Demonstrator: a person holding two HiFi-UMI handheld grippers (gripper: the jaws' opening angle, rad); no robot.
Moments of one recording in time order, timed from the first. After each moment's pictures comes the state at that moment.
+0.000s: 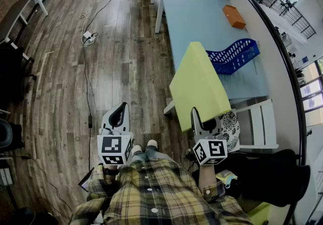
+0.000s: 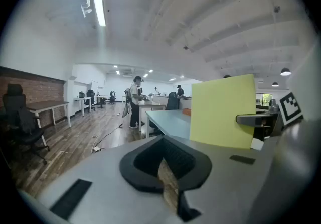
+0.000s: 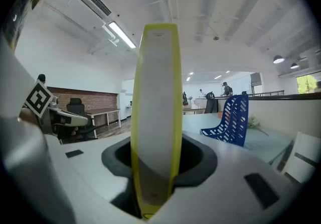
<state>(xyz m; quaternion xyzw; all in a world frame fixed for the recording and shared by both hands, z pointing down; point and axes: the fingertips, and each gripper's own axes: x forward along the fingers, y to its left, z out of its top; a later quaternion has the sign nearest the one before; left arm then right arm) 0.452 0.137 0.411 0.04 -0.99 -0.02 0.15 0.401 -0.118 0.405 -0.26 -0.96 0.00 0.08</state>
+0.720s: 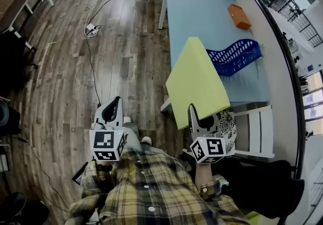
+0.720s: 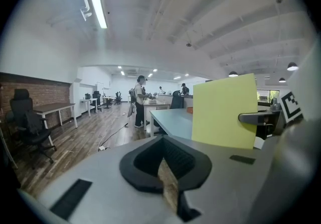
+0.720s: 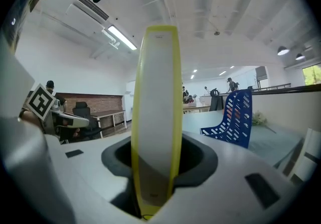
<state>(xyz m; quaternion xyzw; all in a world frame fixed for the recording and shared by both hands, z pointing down) 0.436 0.110 0.411 0.01 -0.99 -0.01 0.16 0.372 -0.149 0.411 -0.29 -0.95 0.02 0.08</state>
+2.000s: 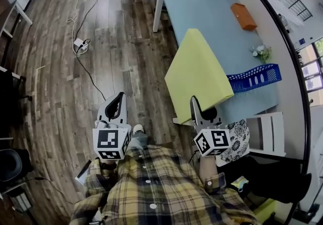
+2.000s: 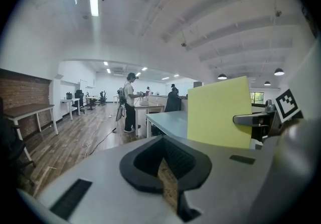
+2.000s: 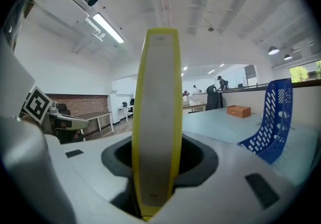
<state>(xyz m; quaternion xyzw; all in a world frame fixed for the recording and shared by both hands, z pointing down) 0.217 0.280 0.410 0.10 -0.98 0.00 0.16 0.186 0.026 0.413 -0.22 -0.97 0.04 0.10</state>
